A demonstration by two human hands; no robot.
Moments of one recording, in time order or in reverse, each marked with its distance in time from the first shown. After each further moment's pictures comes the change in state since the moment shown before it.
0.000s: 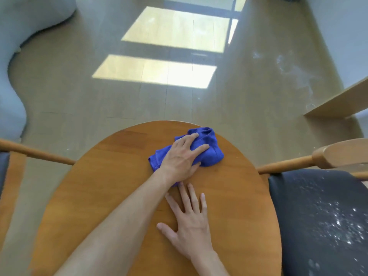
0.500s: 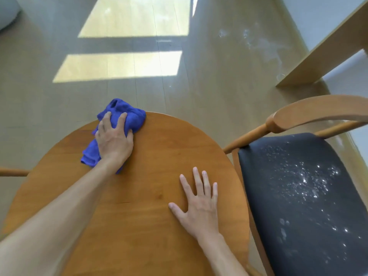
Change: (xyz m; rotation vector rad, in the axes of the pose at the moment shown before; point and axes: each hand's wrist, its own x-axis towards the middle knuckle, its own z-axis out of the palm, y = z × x) left_hand 0.003 -0.023 -0.012 0.116 0.244 -0.601; right_hand -0.042 0.078 -0.025 0.019 -0.004 0.340
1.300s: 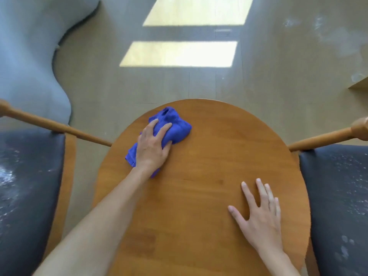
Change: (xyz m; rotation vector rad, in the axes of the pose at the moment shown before) left_hand -0.063 -0.104 -0.050 -0.075 -0.076 0.086; right_hand -0.043 -0.002 0.006 -0.052 -0.047 0.035
